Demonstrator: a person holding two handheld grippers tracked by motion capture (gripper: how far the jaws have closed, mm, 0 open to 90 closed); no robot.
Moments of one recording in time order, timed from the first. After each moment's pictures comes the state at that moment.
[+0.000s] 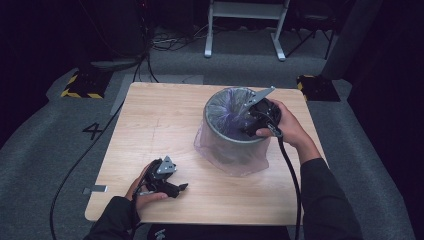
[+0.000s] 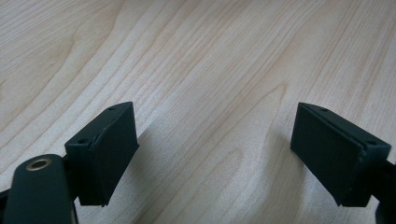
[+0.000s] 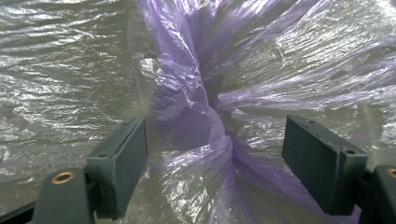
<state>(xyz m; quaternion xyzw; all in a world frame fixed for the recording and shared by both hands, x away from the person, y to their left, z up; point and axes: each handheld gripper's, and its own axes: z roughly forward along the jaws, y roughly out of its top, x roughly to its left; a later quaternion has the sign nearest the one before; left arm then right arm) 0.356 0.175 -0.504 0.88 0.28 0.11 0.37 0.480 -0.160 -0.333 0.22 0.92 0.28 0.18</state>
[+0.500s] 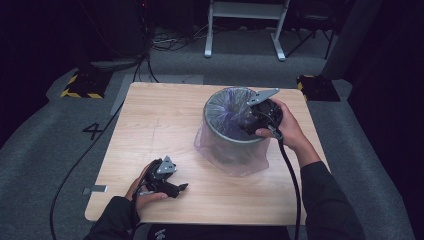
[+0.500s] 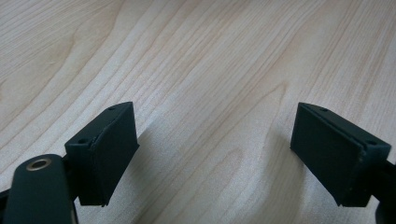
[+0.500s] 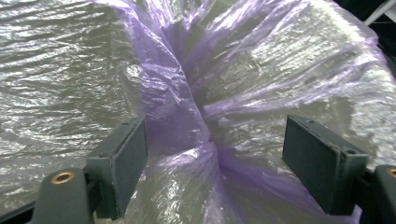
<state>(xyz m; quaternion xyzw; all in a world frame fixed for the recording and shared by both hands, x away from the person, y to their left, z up) 0.356 0.175 -0.504 0.88 0.28 0.11 0.37 0.474 -0.163 -0.332 0.25 0.89 0.31 0.21</state>
